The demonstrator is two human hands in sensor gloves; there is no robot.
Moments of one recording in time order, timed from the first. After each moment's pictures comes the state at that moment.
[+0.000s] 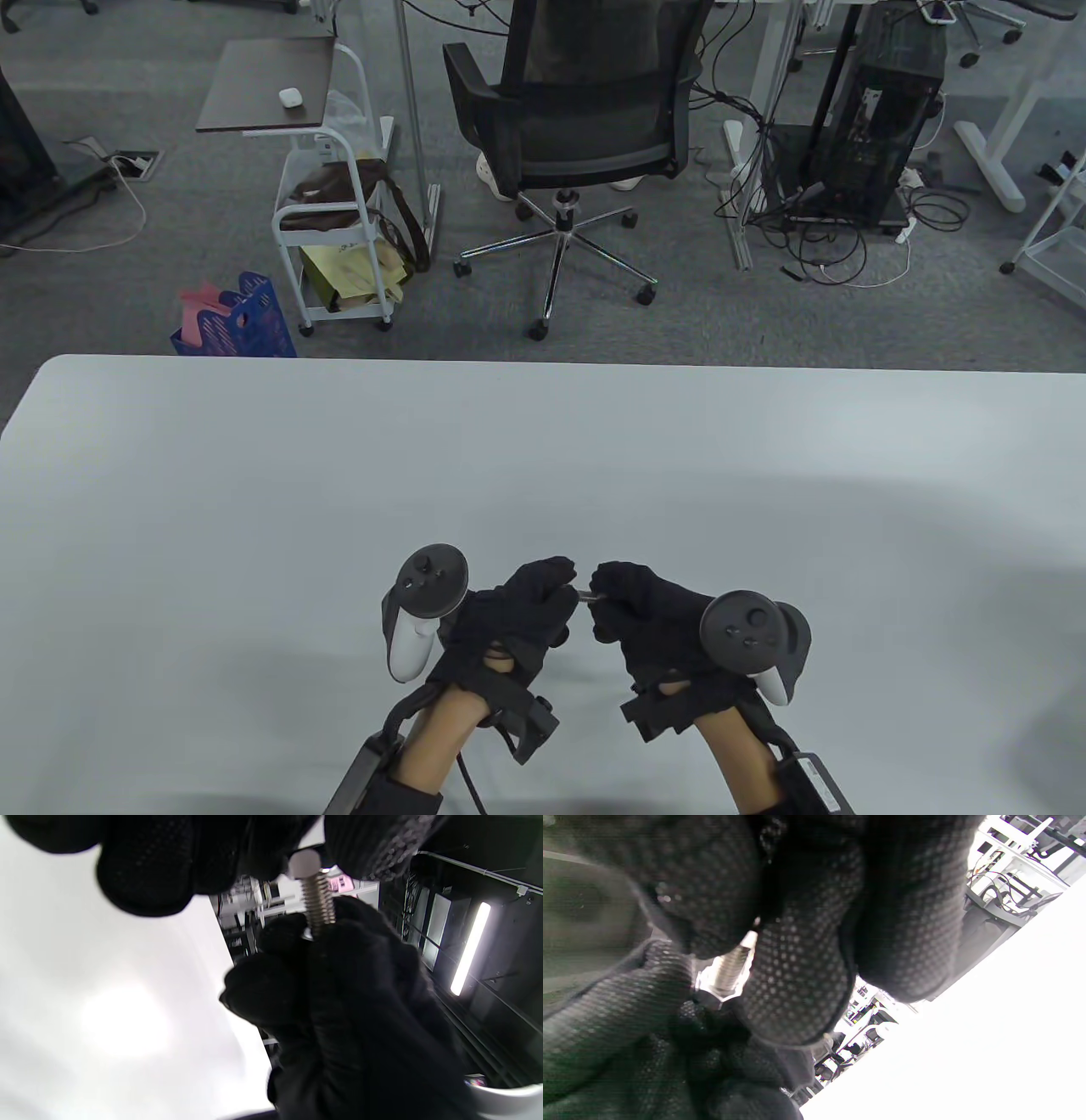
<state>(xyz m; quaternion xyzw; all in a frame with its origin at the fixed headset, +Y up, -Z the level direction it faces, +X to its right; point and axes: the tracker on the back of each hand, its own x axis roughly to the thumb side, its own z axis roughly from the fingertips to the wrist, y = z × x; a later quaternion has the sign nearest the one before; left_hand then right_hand) -0.099 -0.699 -0.332 -0.11 -0.13 0.59 0.79 0.134 -0.676 -0.317 0.18 -0.15 0.87 0.44</state>
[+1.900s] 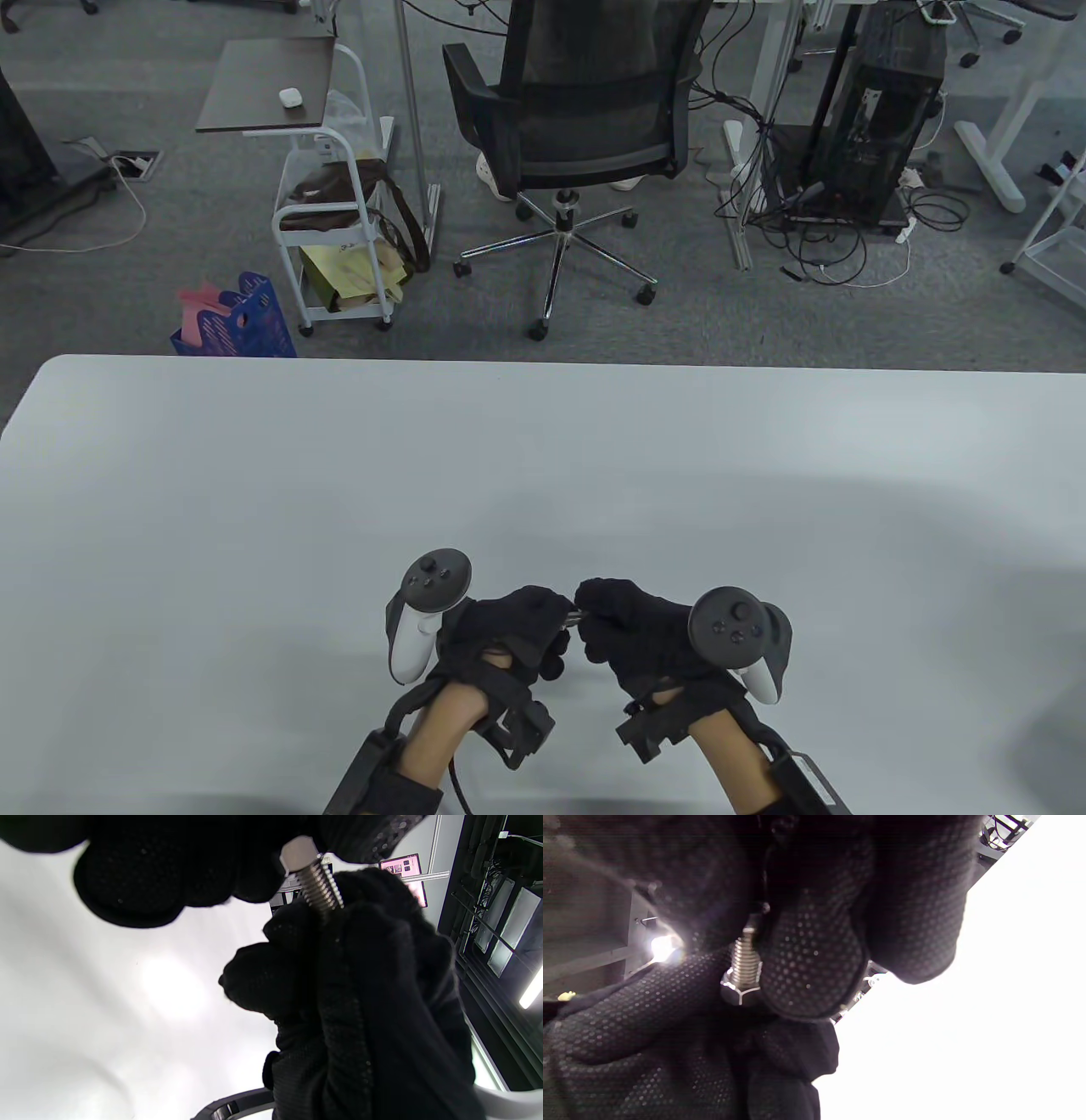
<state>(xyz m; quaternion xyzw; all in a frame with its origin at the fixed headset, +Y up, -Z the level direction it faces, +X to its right) -0.102 -0.723 -0.337 -0.22 -0.08 0.62 0.75 0.127 -0.699 -0.322 0.19 -0.07 0.87 0.46</state>
